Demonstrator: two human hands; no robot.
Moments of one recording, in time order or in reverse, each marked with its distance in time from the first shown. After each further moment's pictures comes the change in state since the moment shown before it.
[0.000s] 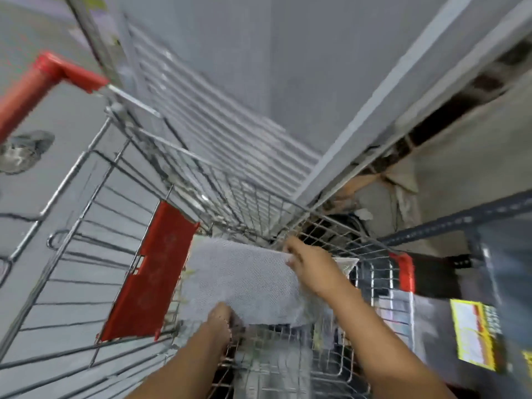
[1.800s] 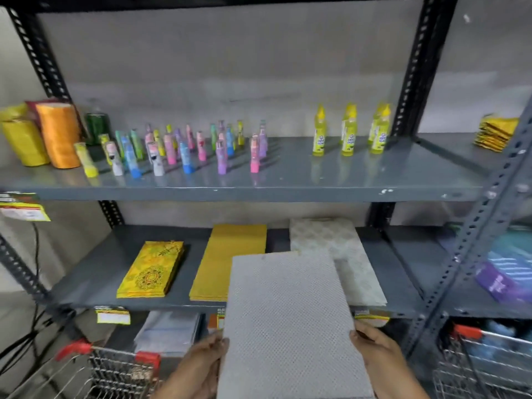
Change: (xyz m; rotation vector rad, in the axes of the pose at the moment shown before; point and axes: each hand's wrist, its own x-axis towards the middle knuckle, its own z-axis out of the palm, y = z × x) left_hand -0.358 -0.302 0.060 1.381 -1.236 0.198; right_hand -0.714 -0.106 0.157 1.719 2.006 0.733
